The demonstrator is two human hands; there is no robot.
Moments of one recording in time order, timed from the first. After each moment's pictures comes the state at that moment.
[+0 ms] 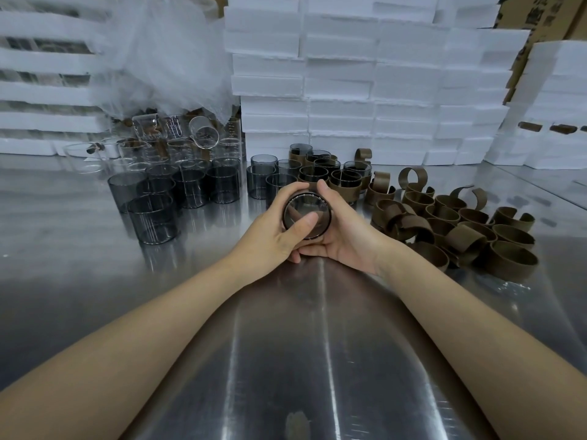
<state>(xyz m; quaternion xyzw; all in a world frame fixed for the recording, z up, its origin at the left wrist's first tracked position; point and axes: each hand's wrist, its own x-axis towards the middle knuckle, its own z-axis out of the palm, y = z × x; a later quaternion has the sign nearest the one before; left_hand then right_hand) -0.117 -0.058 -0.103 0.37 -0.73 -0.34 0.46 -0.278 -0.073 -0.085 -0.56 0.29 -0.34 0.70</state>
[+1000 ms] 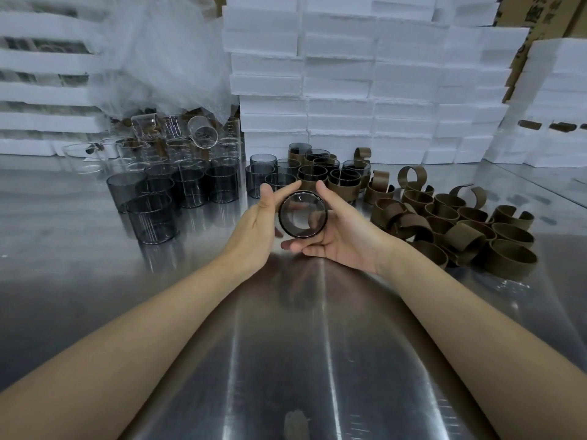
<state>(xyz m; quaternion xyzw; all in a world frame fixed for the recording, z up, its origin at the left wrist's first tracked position) -0.112 -0.053 -0.101 0.42 -0.68 -0.33 0.50 -0.280 -0.074 -0.086 -0.53 0.31 -0.33 0.72</state>
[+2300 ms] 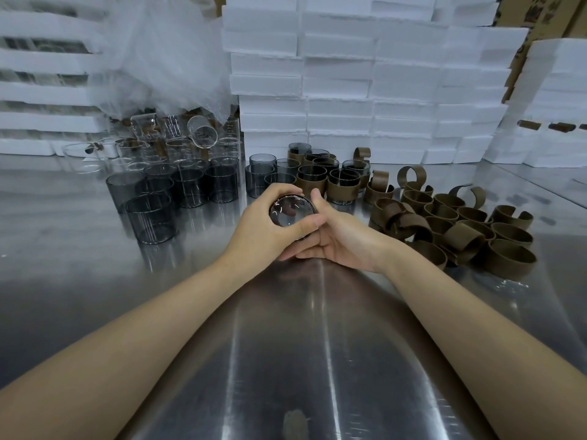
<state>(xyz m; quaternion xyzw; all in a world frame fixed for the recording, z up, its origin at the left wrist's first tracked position) -0.118 -0.051 -0.097 0.43 -0.69 -0.25 0.52 -0.281 -0.074 -0.088 -0.60 0.33 -0.27 0.68</state>
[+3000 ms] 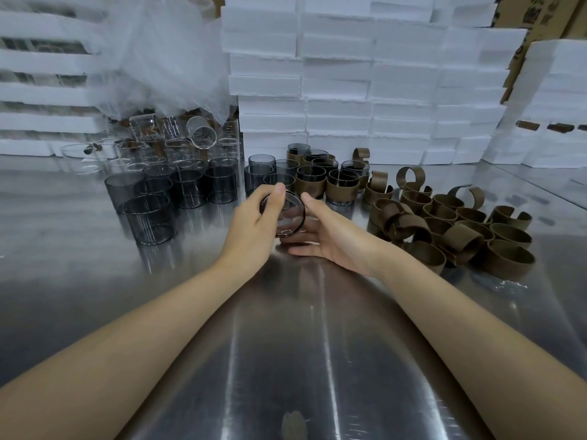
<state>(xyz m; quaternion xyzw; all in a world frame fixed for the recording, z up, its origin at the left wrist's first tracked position) -0.117 -0.054 -0.097 0.46 -0.64 -0.25 0.56 -0.271 -0.068 -0.086 -0.58 0.35 -0.35 0.65</state>
